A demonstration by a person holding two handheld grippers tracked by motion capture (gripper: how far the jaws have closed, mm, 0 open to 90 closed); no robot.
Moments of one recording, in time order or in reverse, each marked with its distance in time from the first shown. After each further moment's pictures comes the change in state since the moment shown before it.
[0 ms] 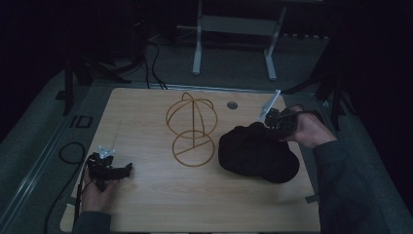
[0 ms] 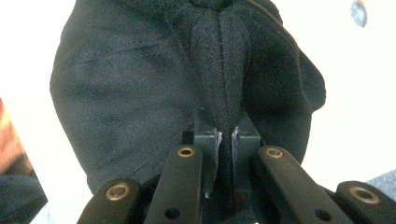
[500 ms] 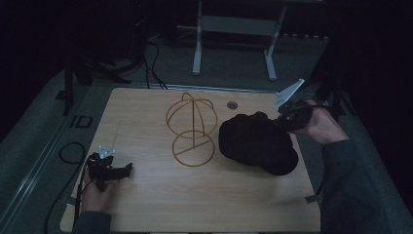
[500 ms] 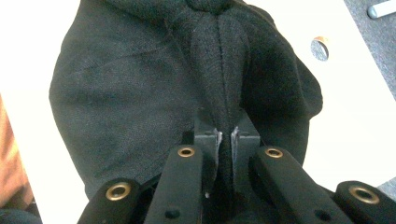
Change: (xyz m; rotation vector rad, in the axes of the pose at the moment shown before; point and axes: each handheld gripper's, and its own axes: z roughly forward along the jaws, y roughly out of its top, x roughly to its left) left arm 0.000 0.000 0.000 0.003 0.000 0.001; right arm -0.014 -0.019 -0.031 -0.196 -0.013 0.040
